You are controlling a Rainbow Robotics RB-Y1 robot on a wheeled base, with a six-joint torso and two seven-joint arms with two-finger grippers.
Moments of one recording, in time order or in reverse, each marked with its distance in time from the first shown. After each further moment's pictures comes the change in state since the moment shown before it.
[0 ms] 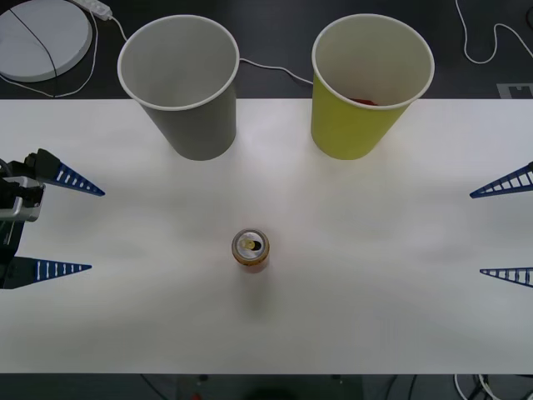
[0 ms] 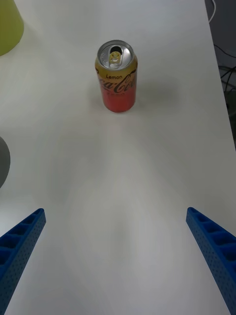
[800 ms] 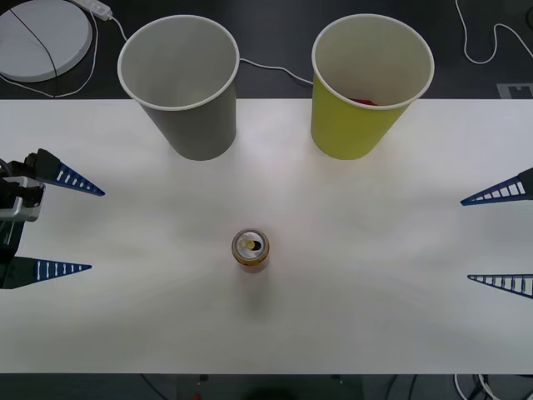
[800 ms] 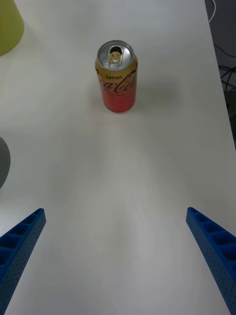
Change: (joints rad) right arm 0.037 0.028 0.034 0.016 -0.017 0.054 0.028; left arm 0.000 0.000 0.000 0.000 0.000 0.000 0.000
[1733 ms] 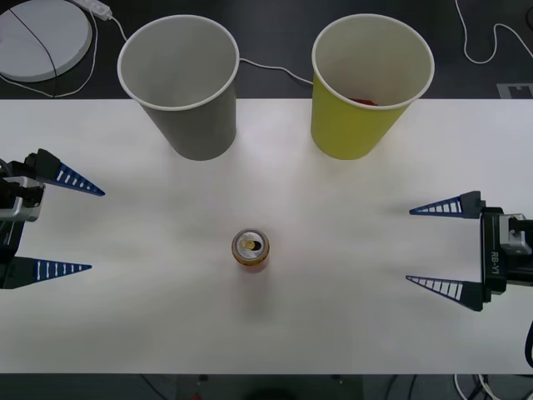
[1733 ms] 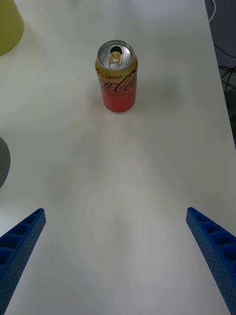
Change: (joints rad) right arm -0.088 0.214 0.182 0.326 -0.072 0.080 0.335; left arm 0.000 0.000 0.000 0.000 0.000 0.000 0.000
